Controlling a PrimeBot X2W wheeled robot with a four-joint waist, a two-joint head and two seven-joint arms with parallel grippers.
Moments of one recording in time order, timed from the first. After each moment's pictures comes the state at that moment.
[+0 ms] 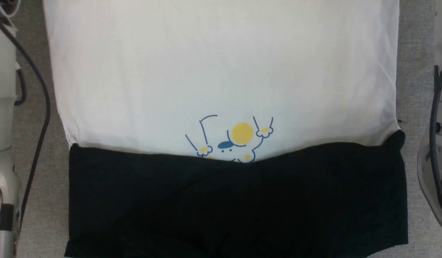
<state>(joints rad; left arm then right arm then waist) -1.26 0.41 -0.26 0.40 -0.32 -0.09 0.39 -1.44 -0.04 -0.09 0.64 -0.12 0.13 0.77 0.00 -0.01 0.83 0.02</state>
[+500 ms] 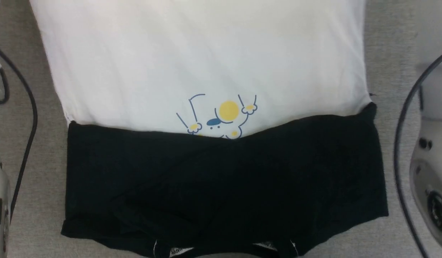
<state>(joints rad) -1.30 0.44 -0.25 0.53 -0.27 -0.06 0.12 -1.37 -0.05 0.00 0.60 -0.06 0.13 0.41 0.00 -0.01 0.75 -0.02</state>
